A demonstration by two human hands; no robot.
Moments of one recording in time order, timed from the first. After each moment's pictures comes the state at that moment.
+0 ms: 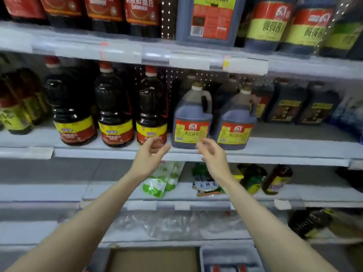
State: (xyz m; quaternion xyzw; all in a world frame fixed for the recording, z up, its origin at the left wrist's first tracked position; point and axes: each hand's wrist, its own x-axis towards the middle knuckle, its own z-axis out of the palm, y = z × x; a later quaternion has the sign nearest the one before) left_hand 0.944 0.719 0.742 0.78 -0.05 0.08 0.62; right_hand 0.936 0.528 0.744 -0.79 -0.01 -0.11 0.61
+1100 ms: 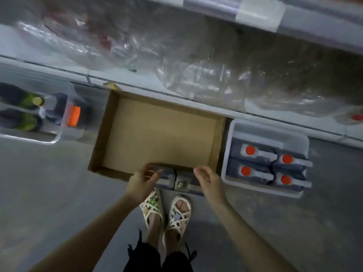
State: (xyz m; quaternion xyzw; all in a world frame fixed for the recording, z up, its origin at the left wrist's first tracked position) left_hand 0.726 0.725 0.130 0.76 0.31 -0.27 0.50; right_hand 0.754 0.518 0.129 -0.79 0.21 0.32 0.48
